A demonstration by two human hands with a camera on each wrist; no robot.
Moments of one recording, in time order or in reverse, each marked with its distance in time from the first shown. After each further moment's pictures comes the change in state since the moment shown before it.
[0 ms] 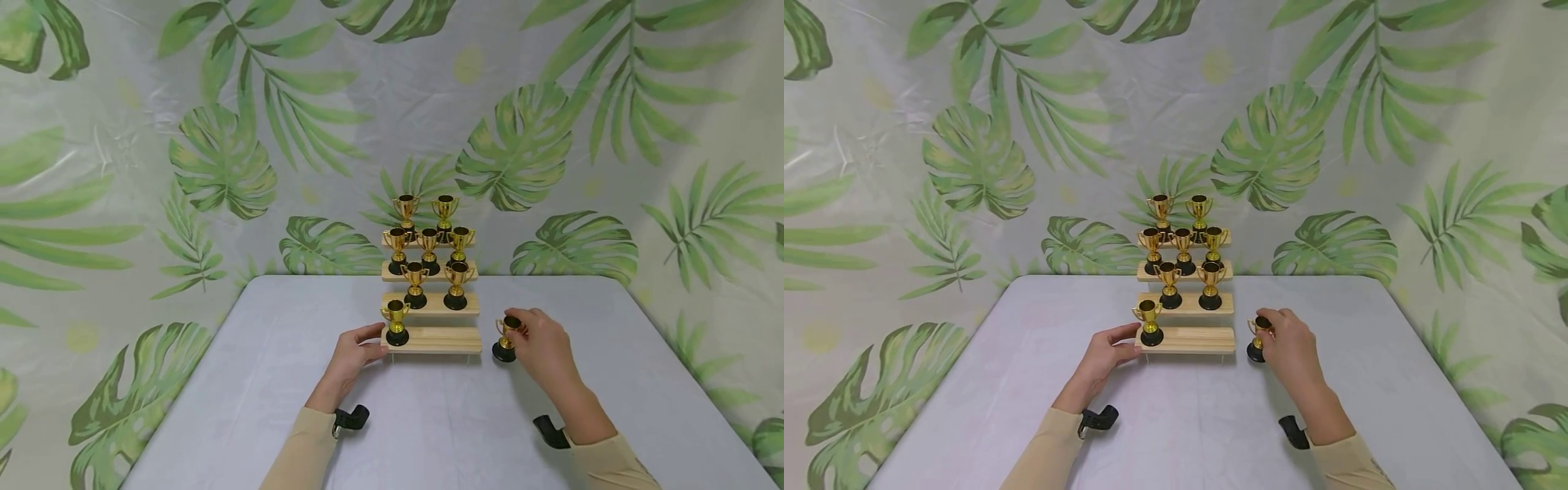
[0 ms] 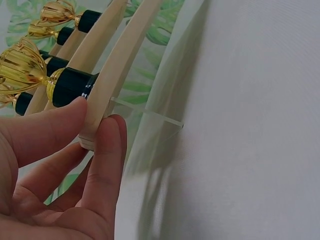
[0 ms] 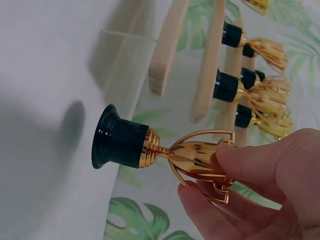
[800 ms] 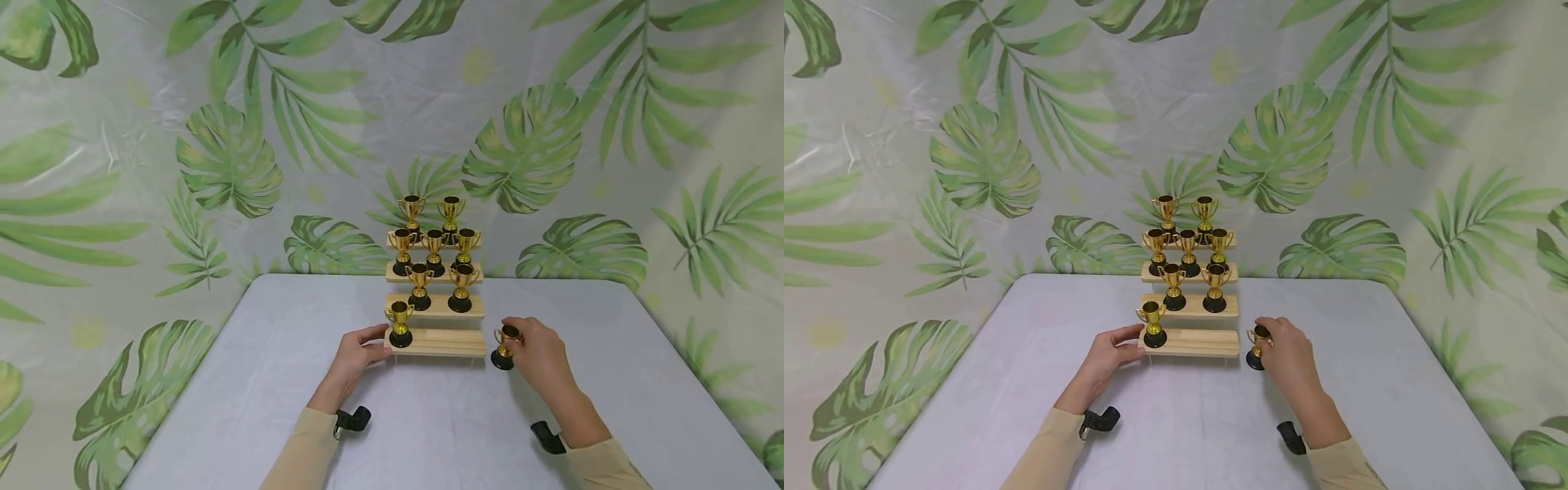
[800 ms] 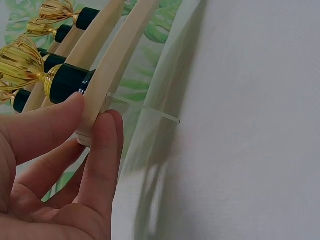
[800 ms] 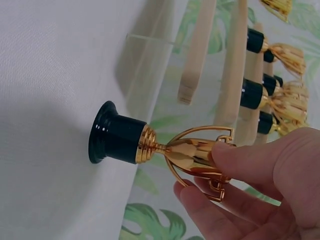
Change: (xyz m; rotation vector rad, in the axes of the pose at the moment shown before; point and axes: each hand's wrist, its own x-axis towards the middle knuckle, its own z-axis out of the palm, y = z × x) left_hand 0.000 0.000 -0.001 0.010 0.002 -0.014; right_hand 0.006 0.011 0.024 -0.041 -0.071 0.014
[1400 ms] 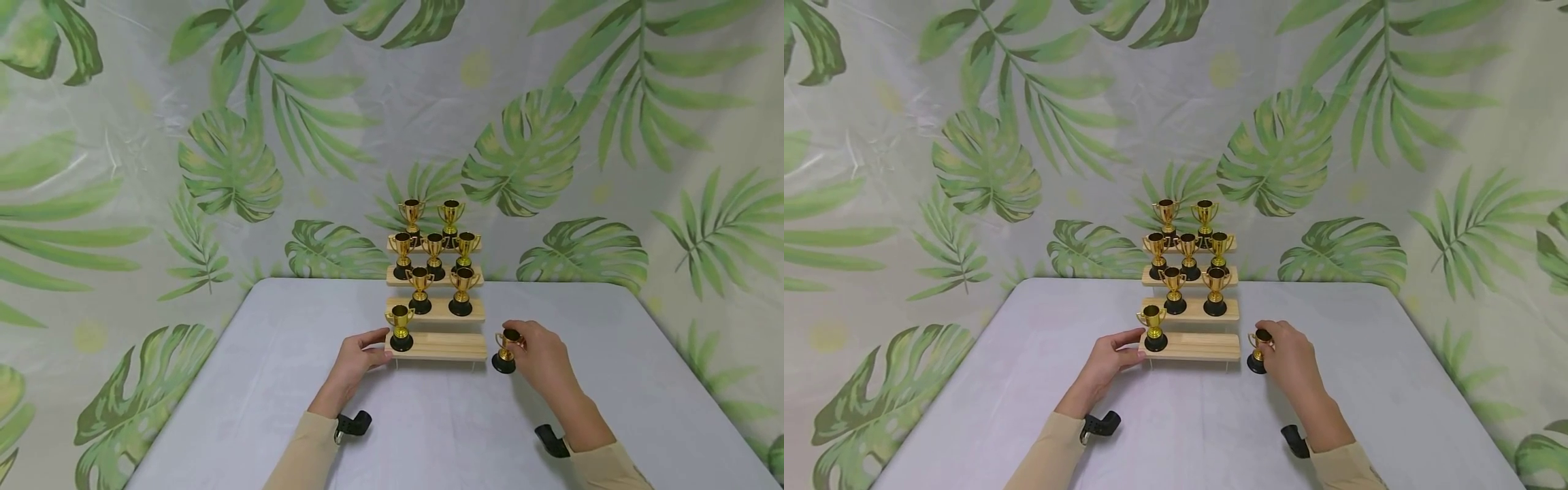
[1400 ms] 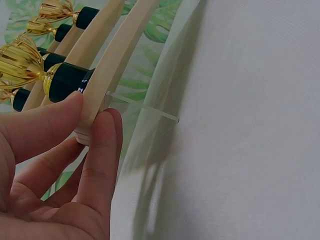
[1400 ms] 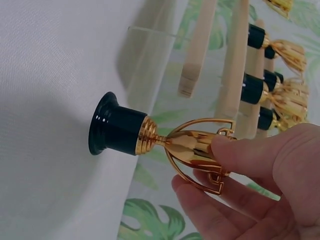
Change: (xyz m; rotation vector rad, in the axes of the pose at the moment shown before) left_hand -0.003 0.001 0.000 -0.010 -0.016 0.037; right_hand -0.001 0.003 -0.001 0.017 -0.012 -0.026
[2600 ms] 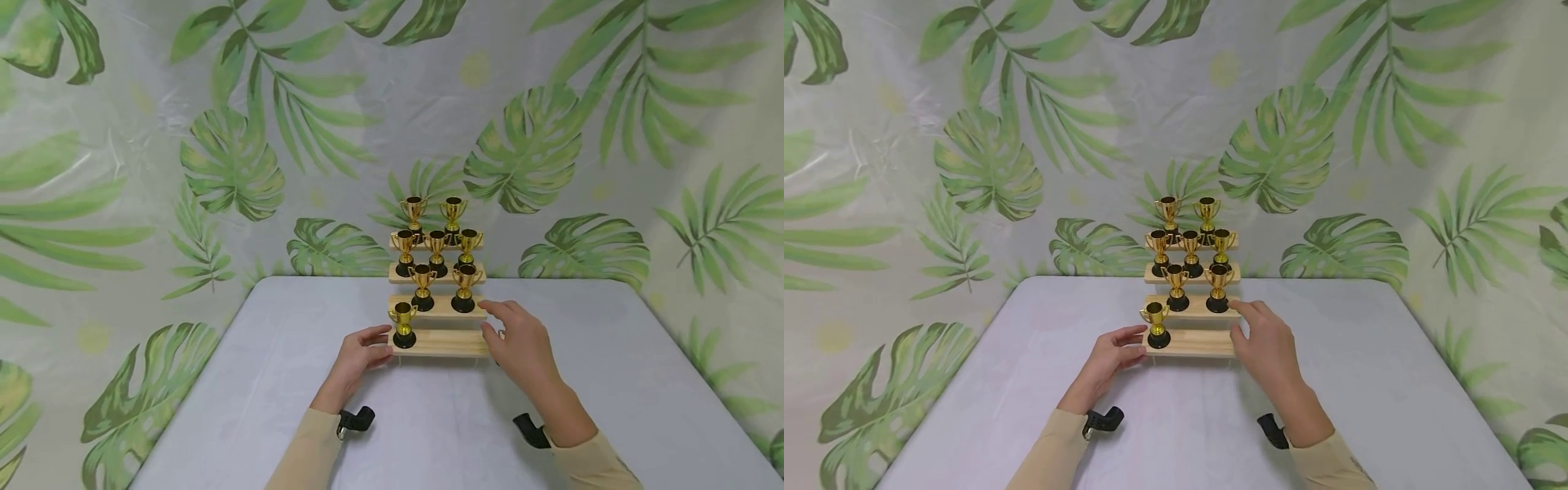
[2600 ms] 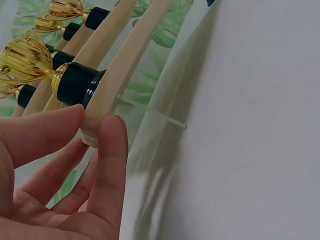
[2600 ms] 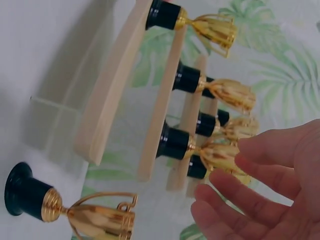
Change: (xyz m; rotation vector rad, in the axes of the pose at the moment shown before) left_hand 0.004 -0.004 -0.002 -0.090 0.030 -0.028; right_hand 0.004 -0.062 -0.008 0.062 0.228 -0.161
